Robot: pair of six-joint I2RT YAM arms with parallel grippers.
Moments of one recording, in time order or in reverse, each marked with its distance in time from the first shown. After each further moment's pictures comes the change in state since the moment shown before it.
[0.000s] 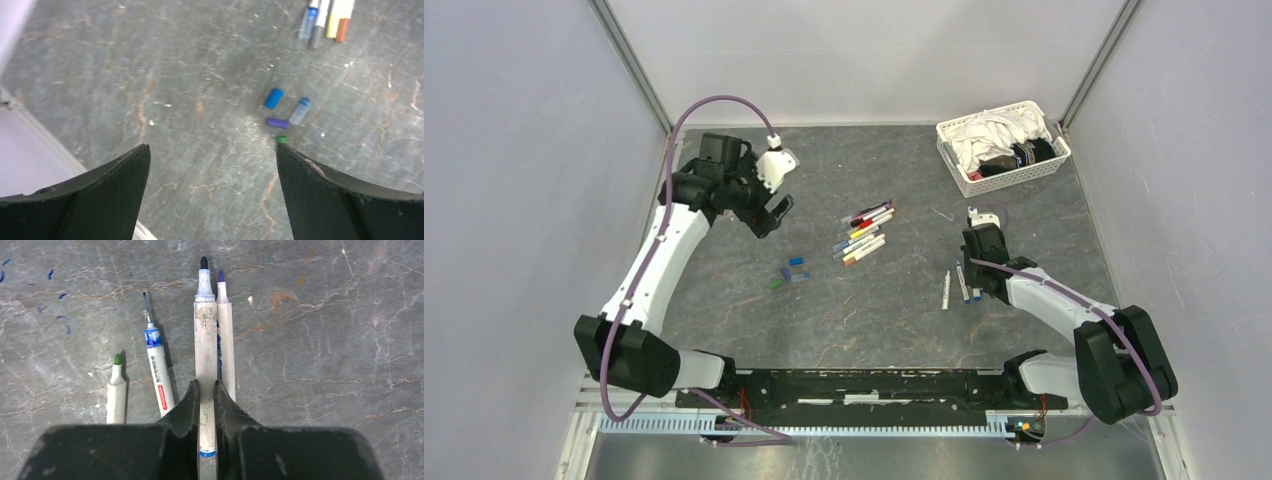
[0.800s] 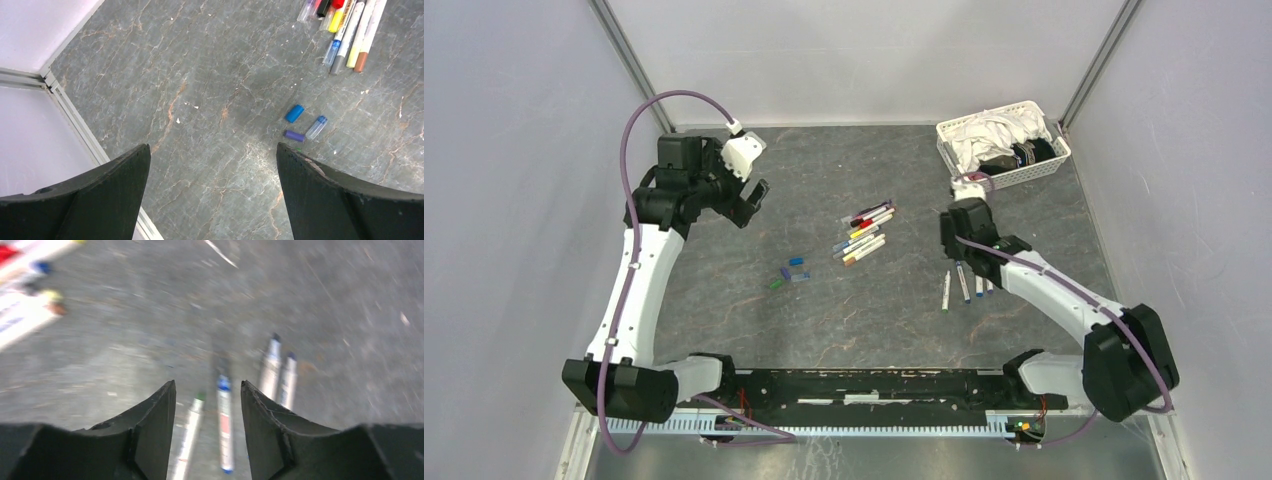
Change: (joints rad) left arm 0.116 -0.124 -0.002 0.069 0.023 -0.042; right arm 0.078 -0.010 0.178 -0.052 0.043 0.008
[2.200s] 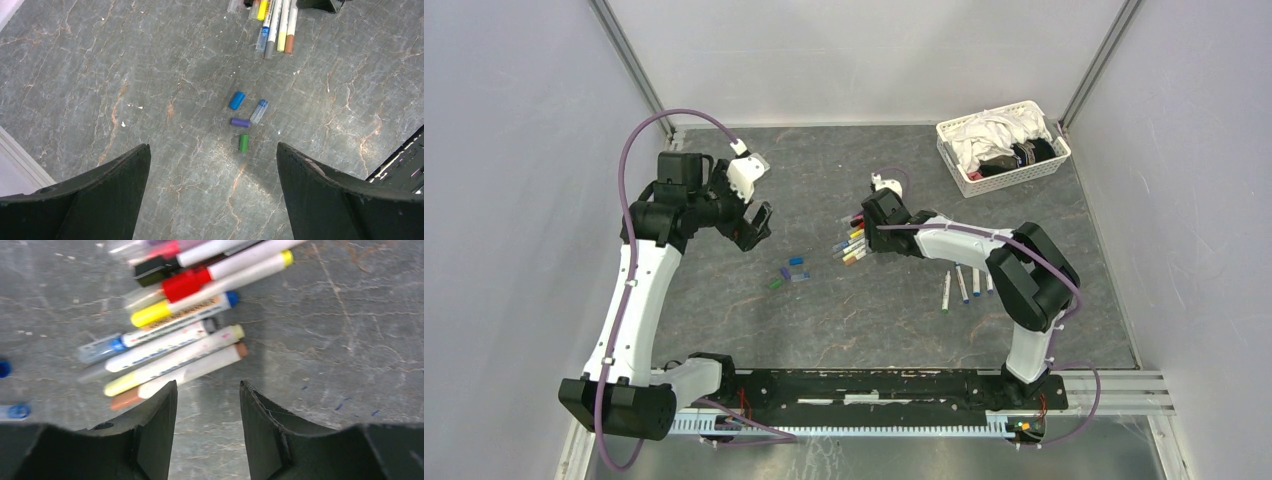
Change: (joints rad) left arm 0.003 -0.084 -0.064 -0.114 0.185 -0.003; right arm 0.298 0.596 0.439 0.073 -0.076 0.246
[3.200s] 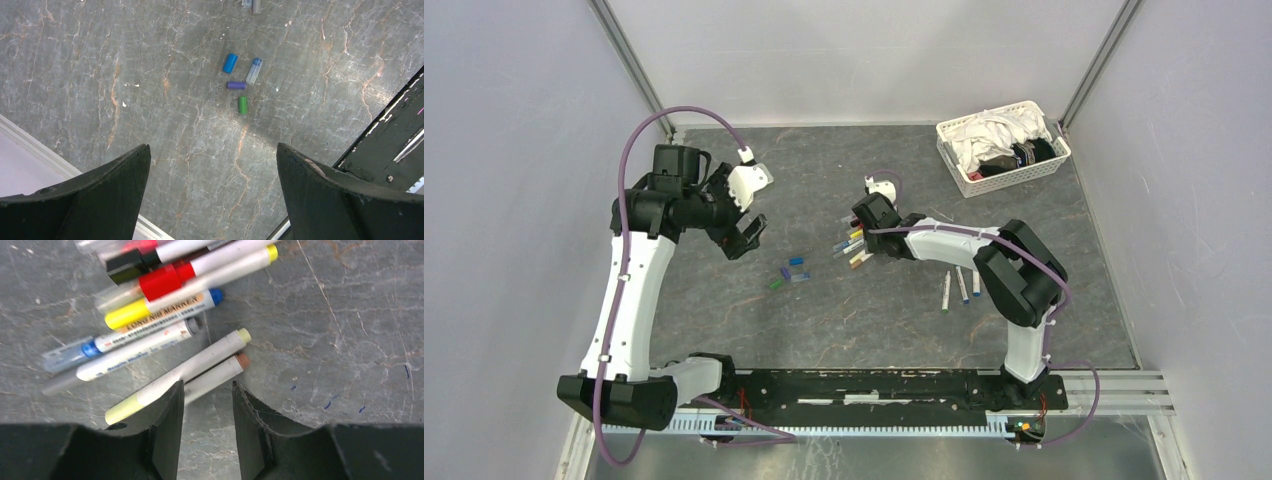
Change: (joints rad) left arm 0.000 0.048 0.146 -0.265 -0.022 0.207; right arm 0.037 0.048 0.026 0.001 0.112 -0.013
